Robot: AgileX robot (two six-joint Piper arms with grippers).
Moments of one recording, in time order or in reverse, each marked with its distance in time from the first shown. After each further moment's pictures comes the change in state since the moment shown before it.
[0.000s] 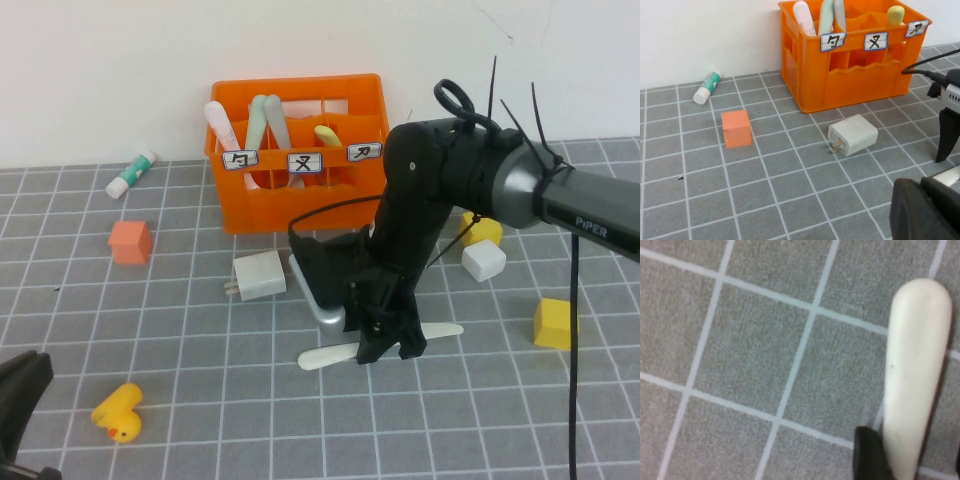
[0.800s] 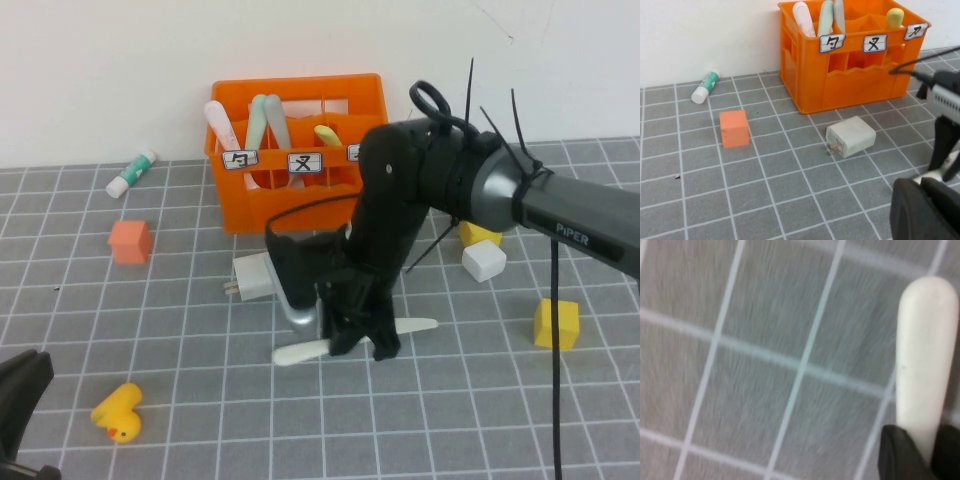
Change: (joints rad) right arm 0.042 0.006 -0.054 -0.009 0.003 0.070; left arm 0.000 0.000 0.000 -0.012 -0.002 -0.003
